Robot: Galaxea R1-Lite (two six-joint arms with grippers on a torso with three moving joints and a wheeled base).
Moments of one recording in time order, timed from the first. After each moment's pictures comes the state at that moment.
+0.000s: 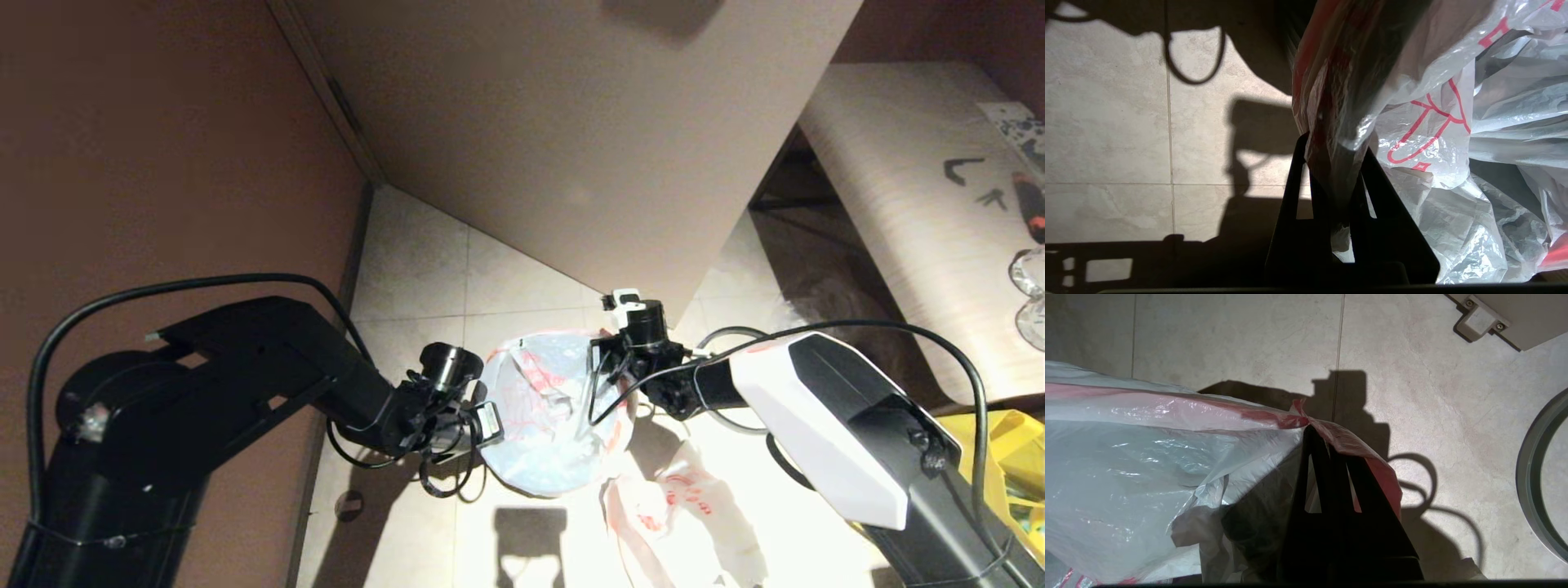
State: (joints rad) left arm -0.41 2.33 -1.16 -0.30 0.02 -0.63; right arm 0.47 2.70 -1.97 -0.38 -0.23 0.14
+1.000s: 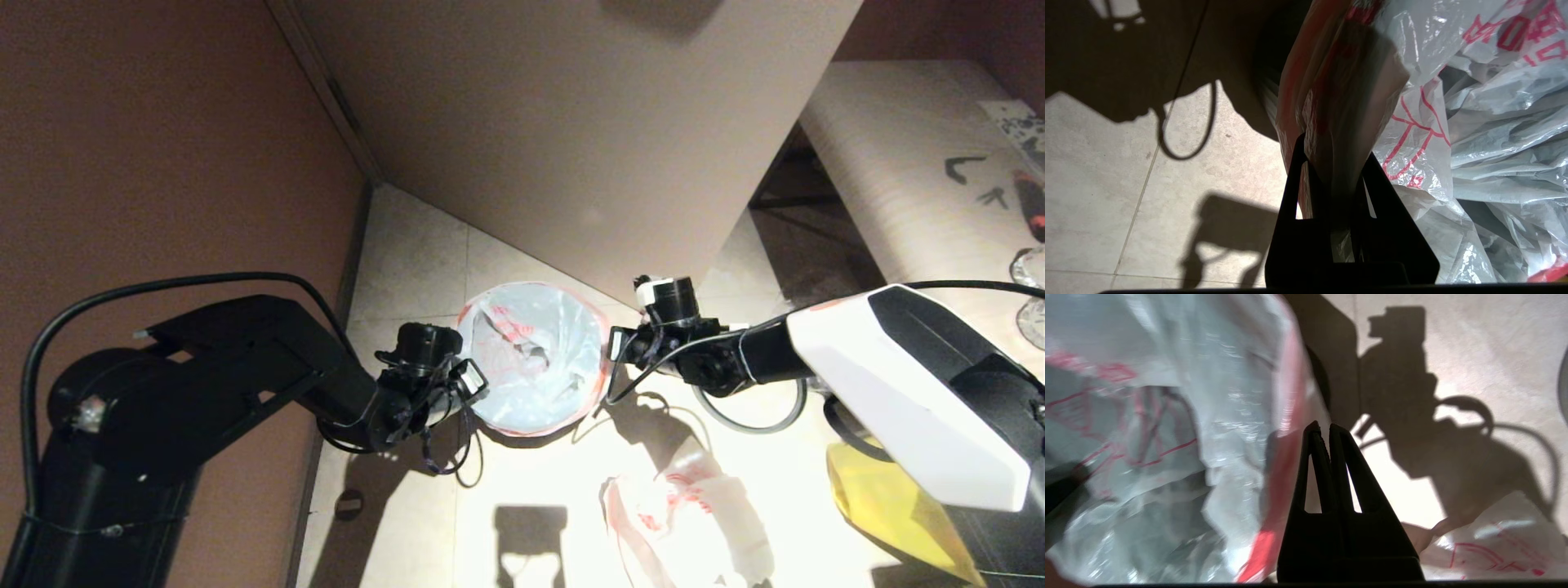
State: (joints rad) left arm -0.36 2.33 -1.15 -0.59 0.15 -0.78; right arm 0.45 2.45 -1.73 -0.26 -0.10 0.41
